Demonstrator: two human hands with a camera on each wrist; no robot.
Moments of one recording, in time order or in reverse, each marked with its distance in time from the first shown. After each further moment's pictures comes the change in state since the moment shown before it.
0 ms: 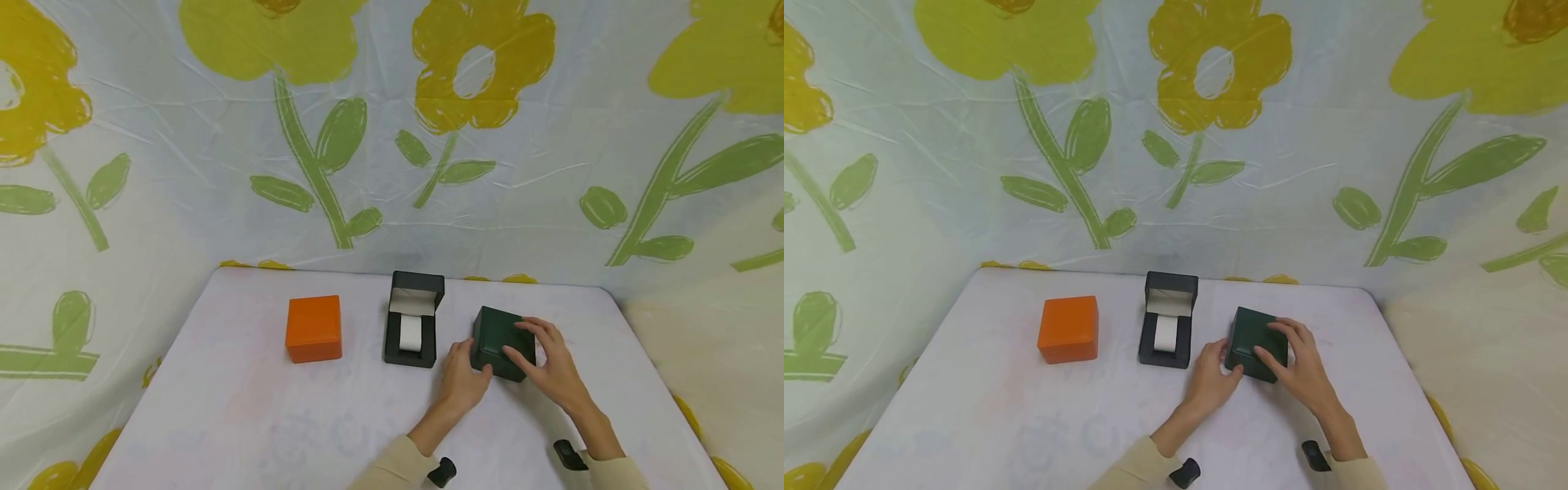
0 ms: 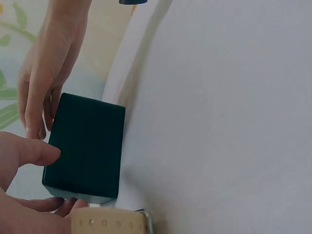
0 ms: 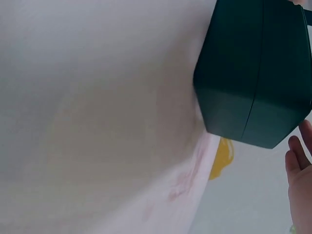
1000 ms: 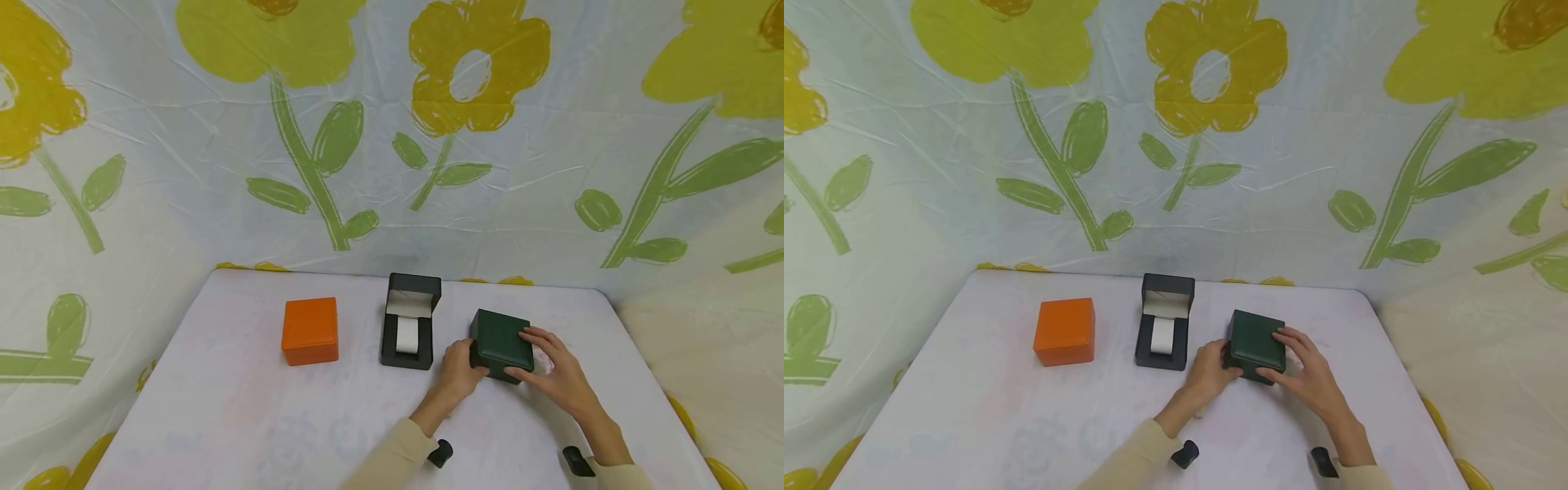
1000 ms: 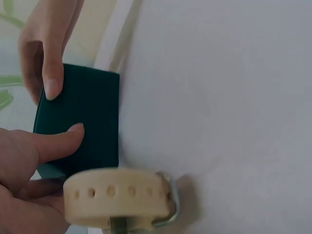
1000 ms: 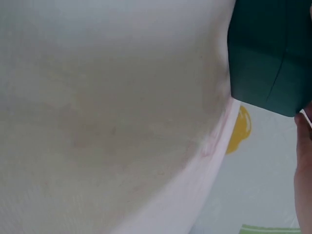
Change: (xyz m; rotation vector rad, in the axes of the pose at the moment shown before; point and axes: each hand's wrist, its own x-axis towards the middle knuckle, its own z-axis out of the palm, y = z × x) left_hand 0.024 -0.008 0.005 0.191 -0.072 0.112; right_hand -0.014 0.023 -0.015 -0.002 -0.078 -0.023
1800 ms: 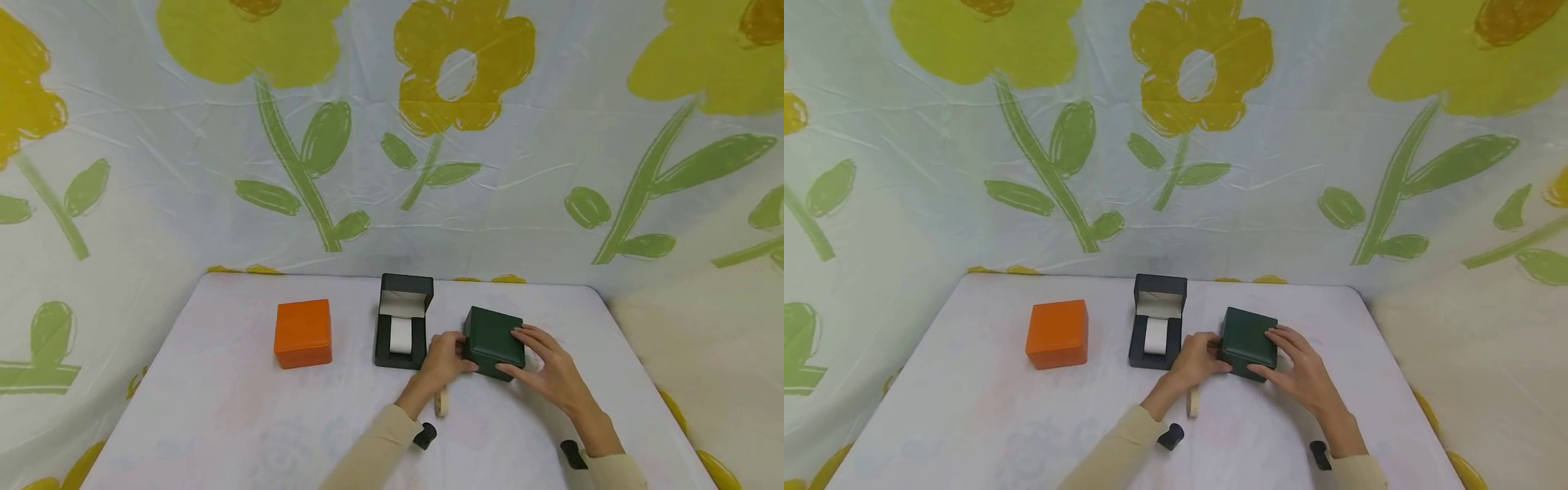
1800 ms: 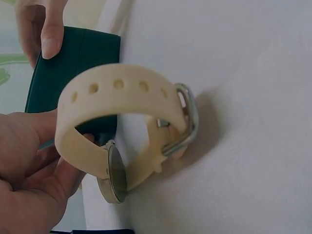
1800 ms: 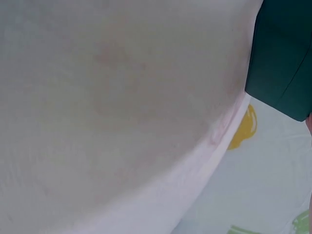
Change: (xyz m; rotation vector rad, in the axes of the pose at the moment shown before) left_hand 0.019 -0.015 -0.018 -0.108 -0.142 0.034; right_hand 0.000 0.013 0.000 -0.068 0.062 -0.171
